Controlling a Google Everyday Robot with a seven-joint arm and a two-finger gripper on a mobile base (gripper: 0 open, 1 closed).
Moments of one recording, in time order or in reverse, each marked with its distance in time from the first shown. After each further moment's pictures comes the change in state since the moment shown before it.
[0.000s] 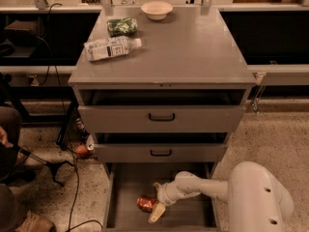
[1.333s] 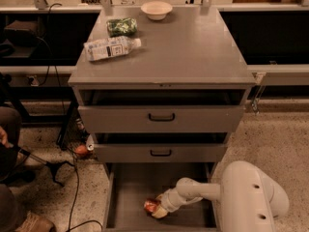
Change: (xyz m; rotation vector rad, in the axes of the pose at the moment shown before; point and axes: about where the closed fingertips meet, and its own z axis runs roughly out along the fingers) arm 0.047 0.009 0.017 0.006 0.089 0.087
